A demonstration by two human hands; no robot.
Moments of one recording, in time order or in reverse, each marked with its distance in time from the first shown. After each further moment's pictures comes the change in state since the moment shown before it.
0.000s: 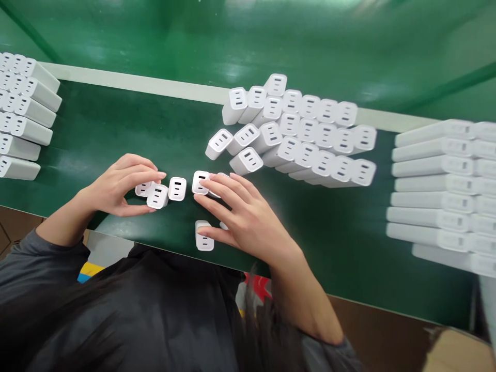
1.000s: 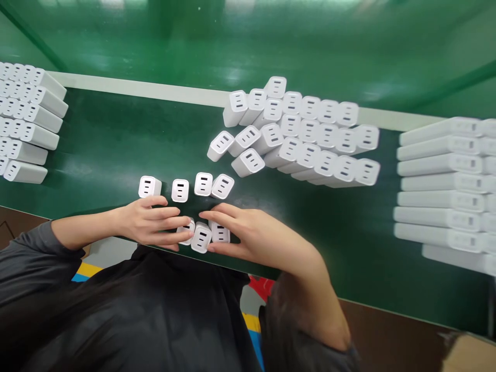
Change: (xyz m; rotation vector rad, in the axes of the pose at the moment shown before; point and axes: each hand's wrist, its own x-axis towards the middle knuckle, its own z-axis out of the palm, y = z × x) left_hand 0.007 0.038 0.035 0.199 0.069 0.417; right_hand -0.011 0.001 -0.011 0.355 -0.373 0.129
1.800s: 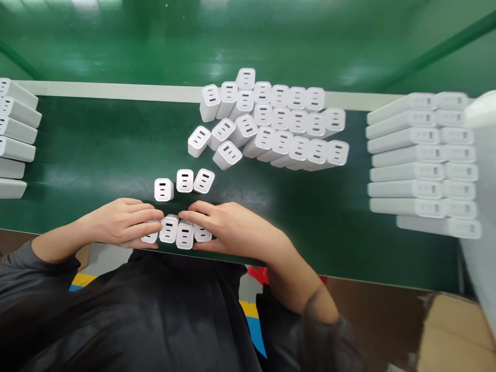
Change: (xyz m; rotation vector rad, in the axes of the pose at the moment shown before) left_hand 0.000 -0.005 -0.018 -0.221 -0.247 -0.122; right_hand 0.006 -0.007 0.008 -0.202 -0.003 -0.047
